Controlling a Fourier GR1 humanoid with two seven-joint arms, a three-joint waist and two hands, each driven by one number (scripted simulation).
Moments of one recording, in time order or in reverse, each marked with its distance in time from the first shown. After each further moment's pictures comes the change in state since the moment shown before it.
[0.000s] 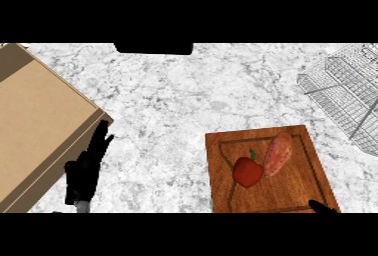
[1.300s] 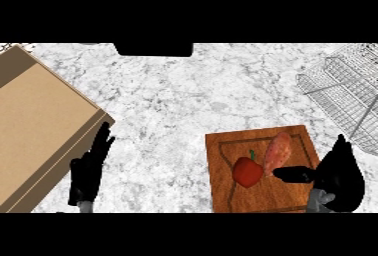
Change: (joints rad) left arm 0.001 -0.021 0.001 0.014 -0.020 0.010 0.033; right arm -0.475 0.127 0.066 0.150 0.451 0.550 0.434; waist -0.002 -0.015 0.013
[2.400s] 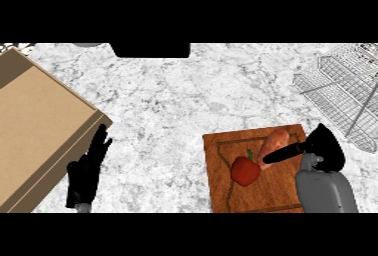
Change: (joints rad) left arm 0.019 -0.006 0.021 0.006 -0.006 -0.009 -0.020; right arm -0.223 0.000 -0.177 0.305 -0.172 0.115 0.007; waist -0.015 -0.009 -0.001
